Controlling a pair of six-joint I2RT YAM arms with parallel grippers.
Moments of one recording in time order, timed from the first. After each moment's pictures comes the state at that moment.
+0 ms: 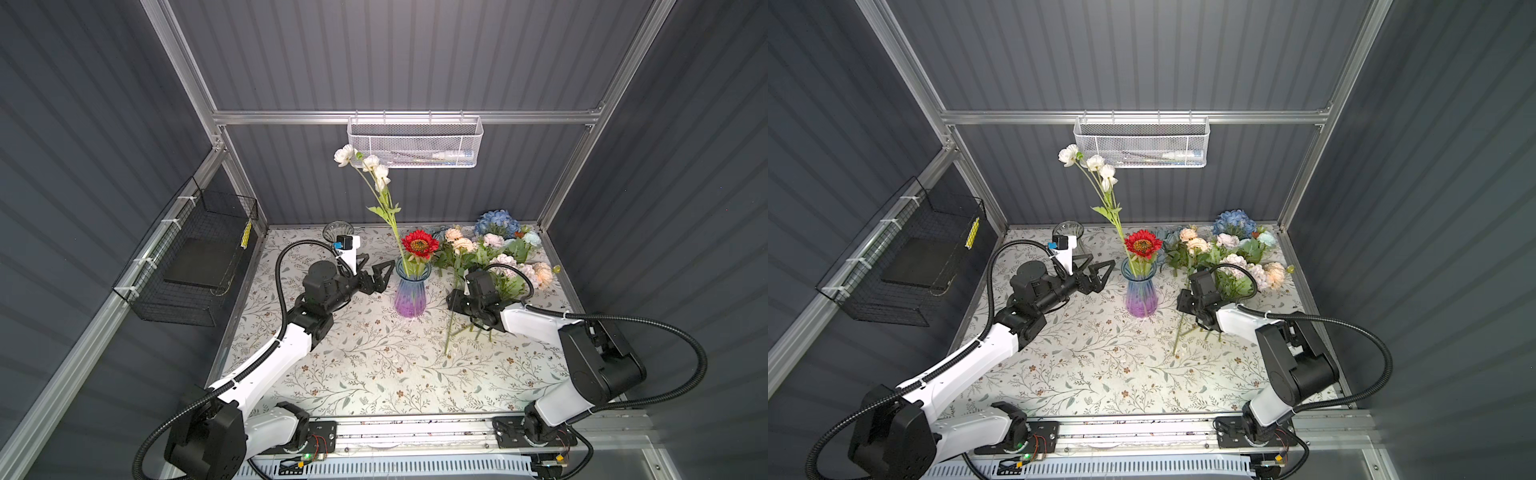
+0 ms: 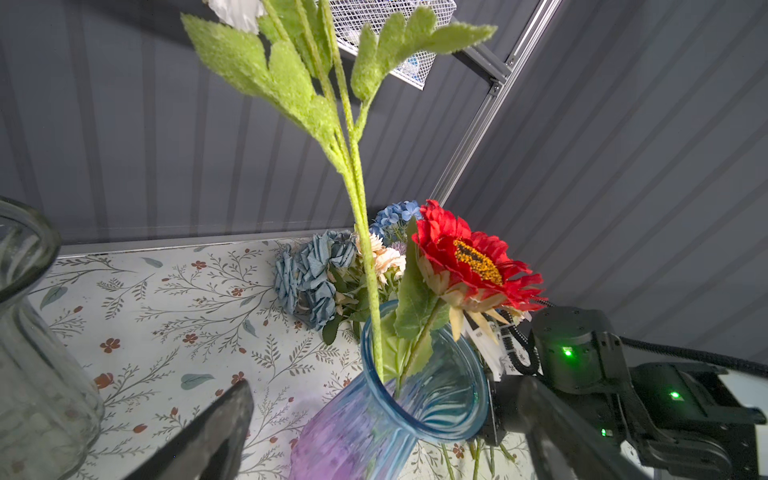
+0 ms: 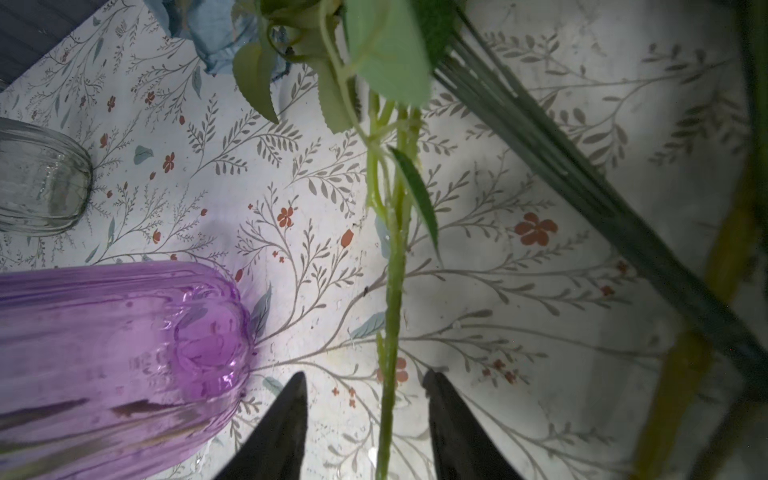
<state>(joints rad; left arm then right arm) -0.48 1.19 0.79 0.31 0.30 -0.38 0.40 1.61 0.76 0.04 -0.02 0.60</state>
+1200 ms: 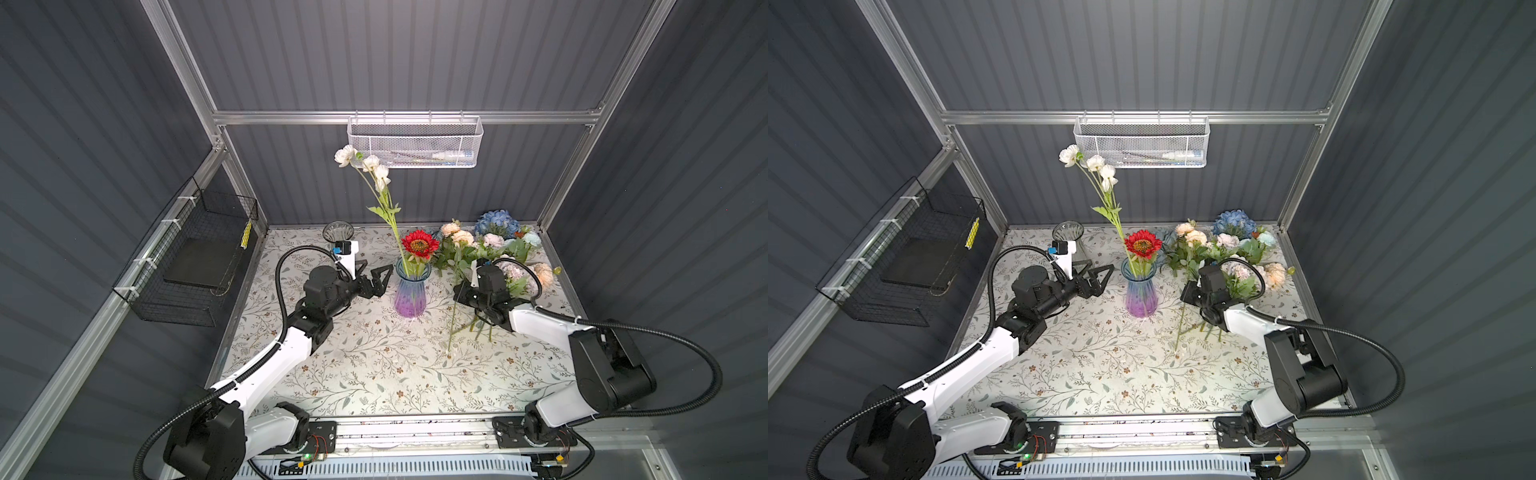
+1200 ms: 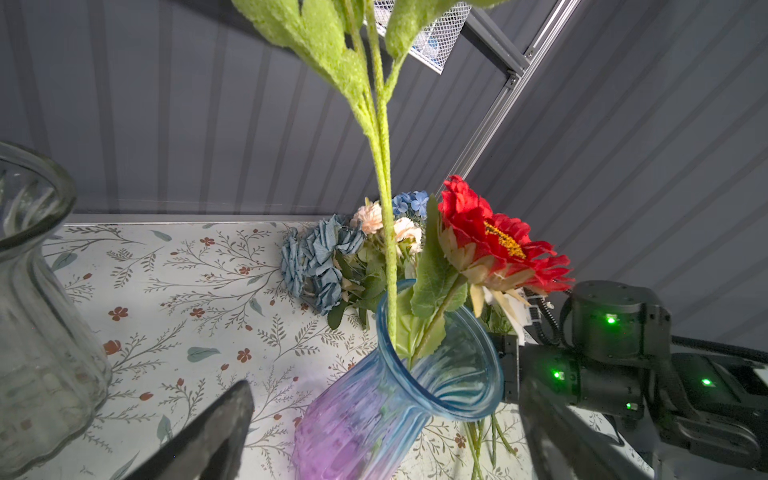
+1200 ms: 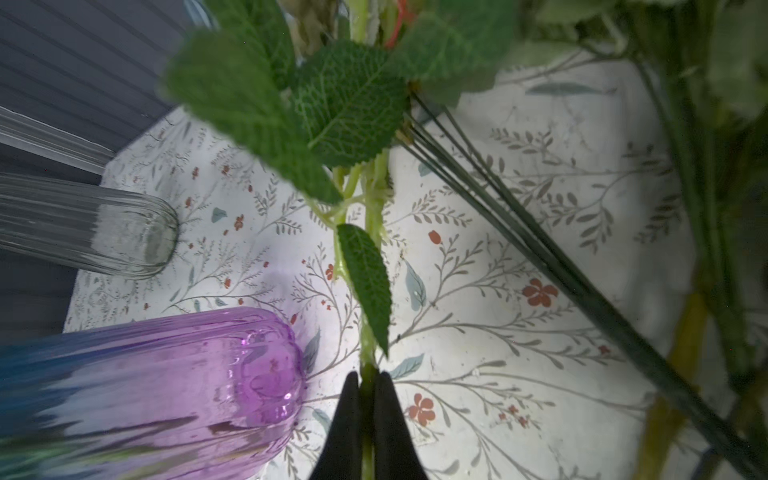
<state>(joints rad) -0.48 1.18 0.74 0.33 0.28 -0.41 0.35 1.48 0.74 0.11 -0.09 0.61</state>
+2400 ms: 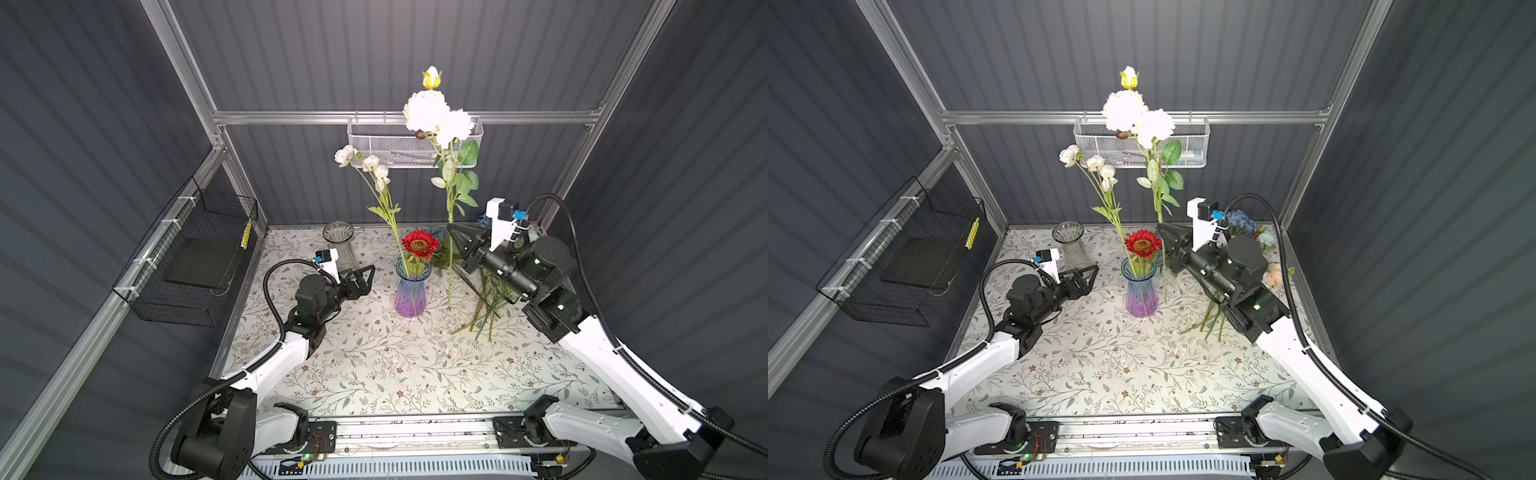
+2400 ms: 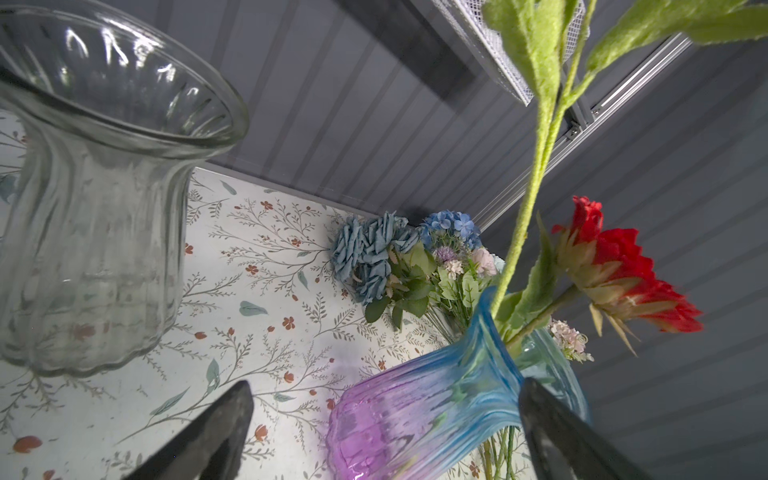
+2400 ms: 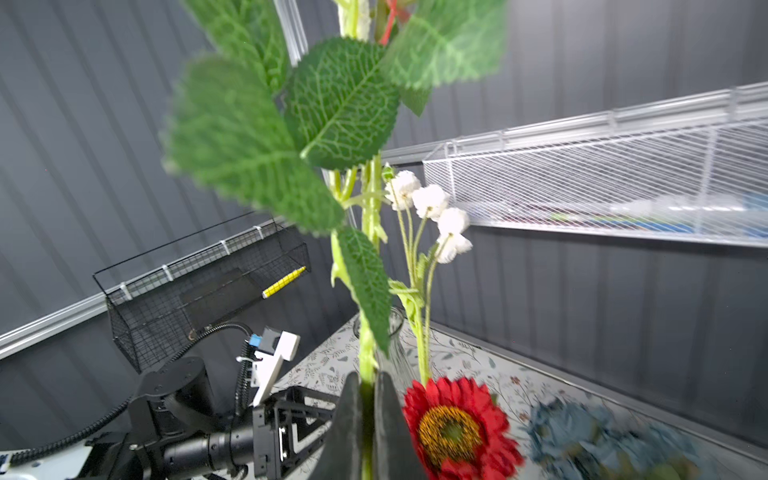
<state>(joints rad) -0.34 1.22 0.59 0.50 0.27 -0.60 0.60 1.14 1.19 0.12 -0.22 0.24</state>
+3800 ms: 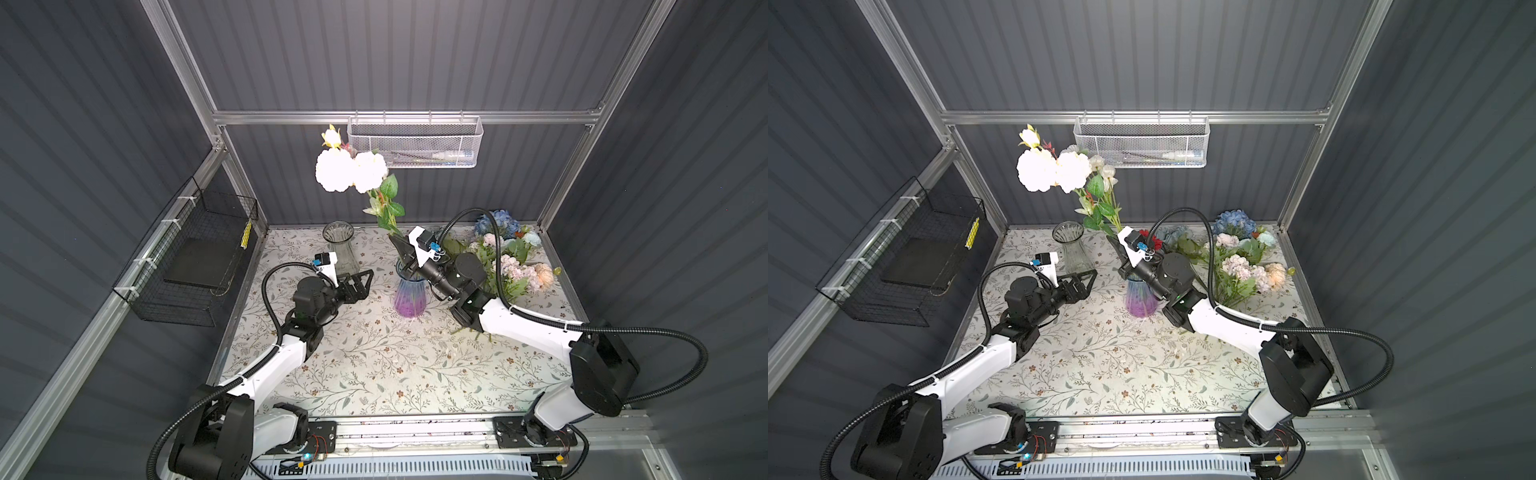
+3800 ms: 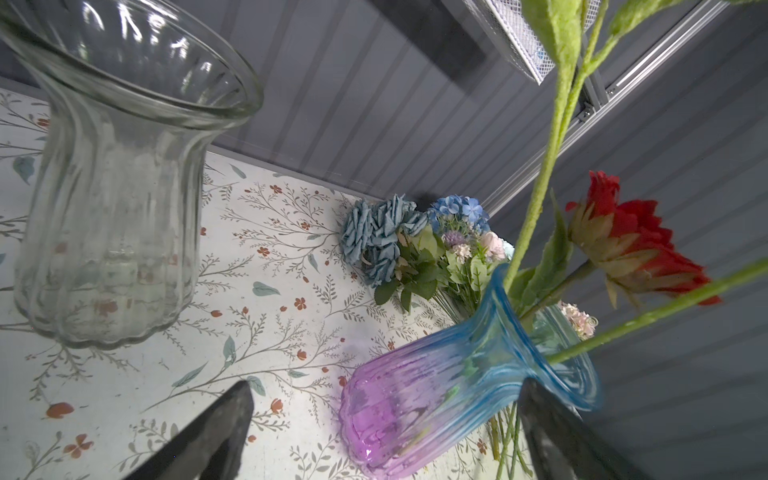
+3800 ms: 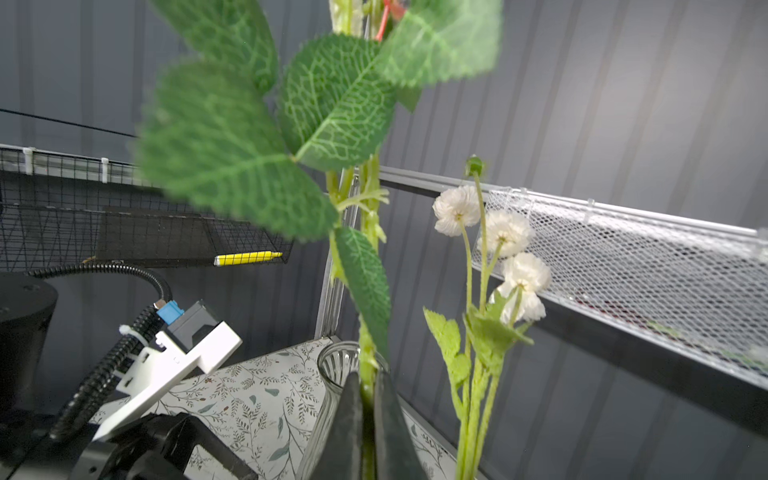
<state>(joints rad) -0.33 1.19 0.58 0.44 0.33 -0.57 0.77 1.56 1.01 0.83 -0.12 -0.18</state>
